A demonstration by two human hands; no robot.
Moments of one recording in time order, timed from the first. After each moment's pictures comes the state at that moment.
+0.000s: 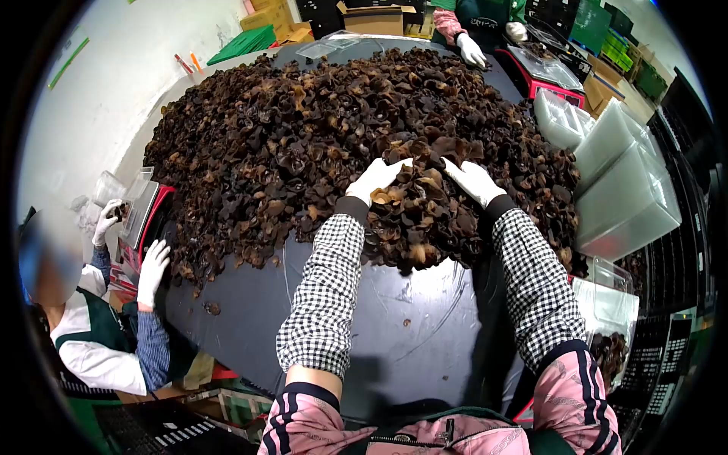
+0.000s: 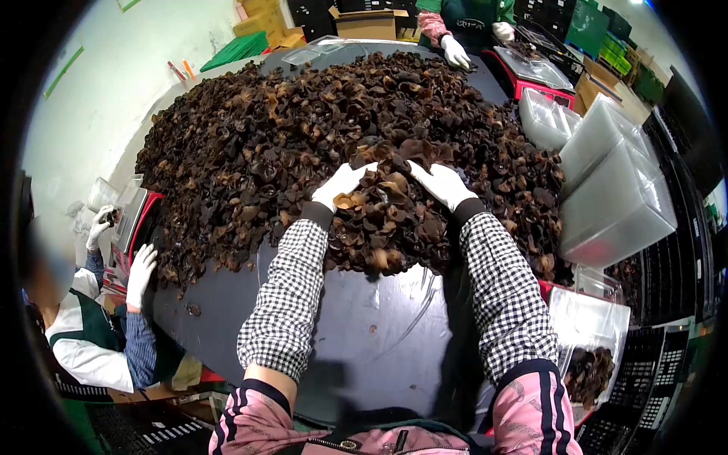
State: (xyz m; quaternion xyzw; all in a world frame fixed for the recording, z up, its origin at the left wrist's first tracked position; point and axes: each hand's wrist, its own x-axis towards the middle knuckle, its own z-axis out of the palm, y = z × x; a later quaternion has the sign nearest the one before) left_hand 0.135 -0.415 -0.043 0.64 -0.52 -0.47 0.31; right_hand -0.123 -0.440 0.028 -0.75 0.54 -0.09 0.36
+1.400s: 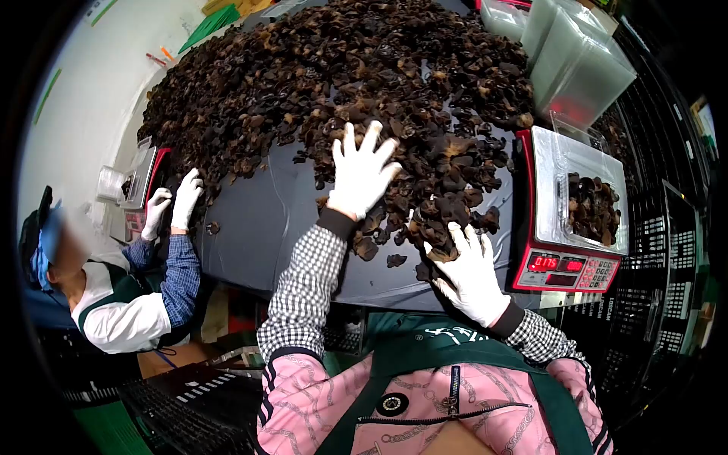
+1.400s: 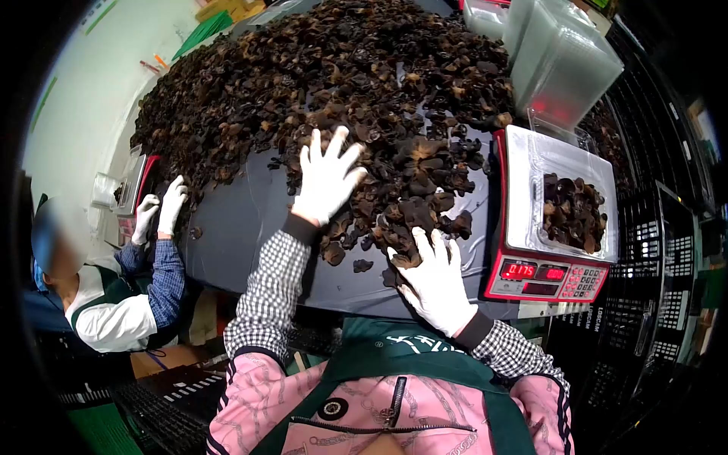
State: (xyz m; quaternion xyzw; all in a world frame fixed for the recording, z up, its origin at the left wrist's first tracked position) left_hand 0.022 -0.135 -0.002 0.61 -0.78 0.07 0.13; right_hand -0.239 0.005 0.040 -0.88 0.45 -0.09 0.12
